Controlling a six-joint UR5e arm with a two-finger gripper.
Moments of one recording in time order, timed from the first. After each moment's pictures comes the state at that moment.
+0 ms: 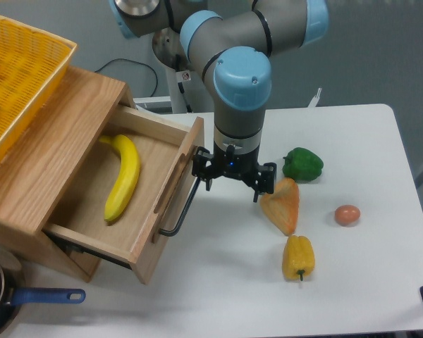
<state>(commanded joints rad) 2.45 -1.83 -1.48 -1.32 1.50 0.67</state>
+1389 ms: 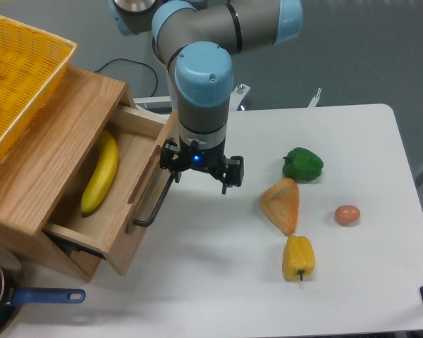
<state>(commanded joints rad) 2.36 -1.81 -1.50 -1.35 1.49 0.57</state>
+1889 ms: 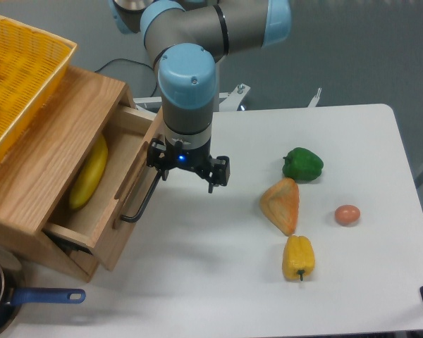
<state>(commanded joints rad) 2.33 -1.80 -1.50 -1.36 1.49 0.55</state>
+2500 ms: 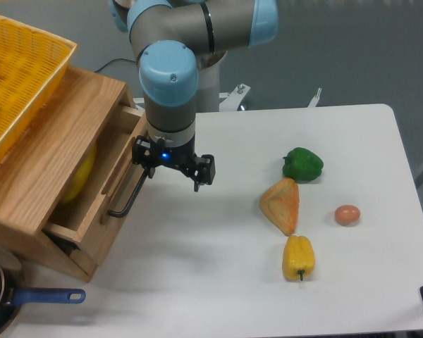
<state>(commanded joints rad) 2.29 -1.80 -1.50 -1.37 1.49 0.53</state>
